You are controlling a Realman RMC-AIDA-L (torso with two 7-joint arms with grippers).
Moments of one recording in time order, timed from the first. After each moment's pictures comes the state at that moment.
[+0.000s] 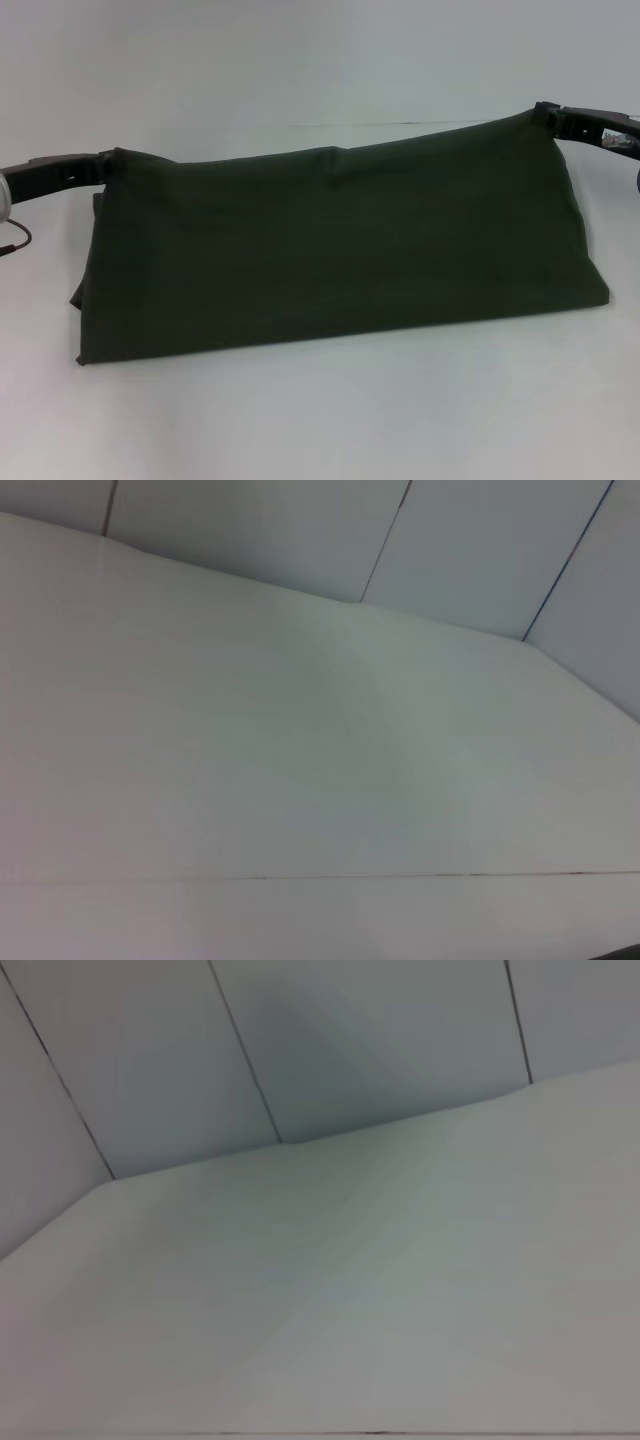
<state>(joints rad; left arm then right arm) -0.68 -2.01 0.56 0.55 2.07 0.97 -1.82 0.79 1.99 -0.30 -0.37 -2.07 -0.85 1.57</state>
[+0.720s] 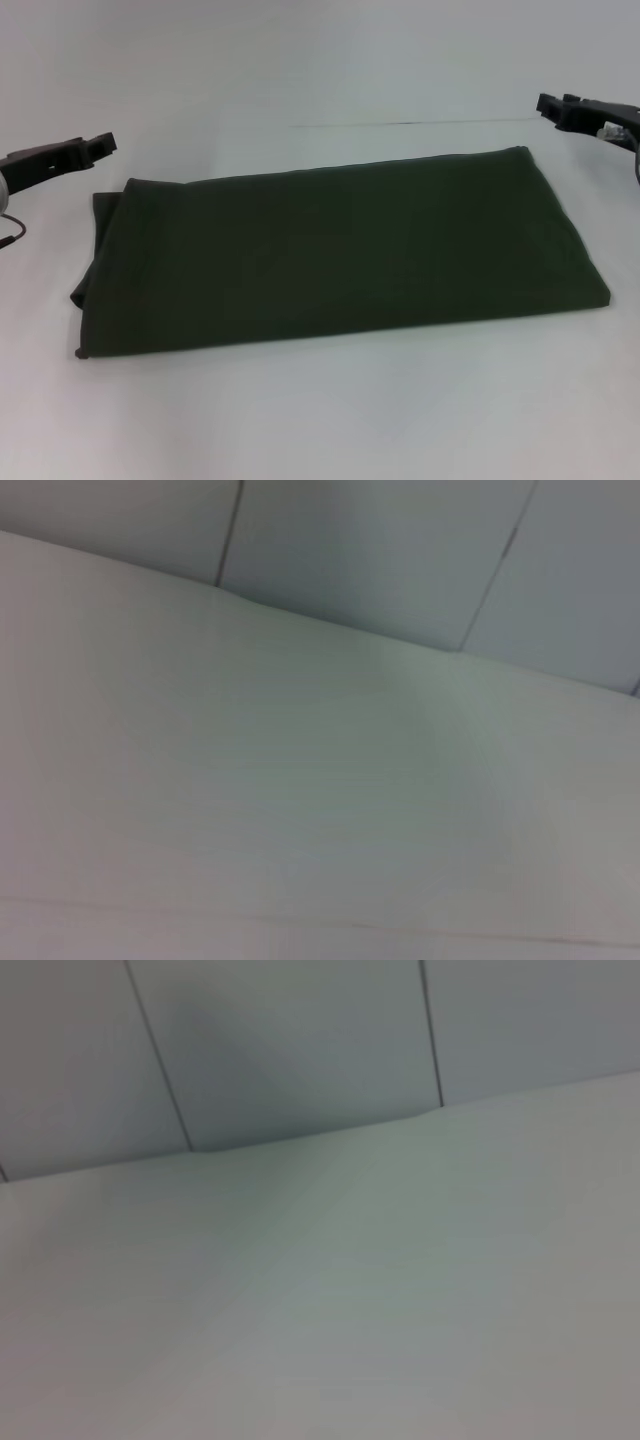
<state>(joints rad) -0.68 -2.06 0.55 0.59 2.03 0.79 -1.83 0.81 2.04 -0.30 -0.38 -2.02 -0.66 1.50</state>
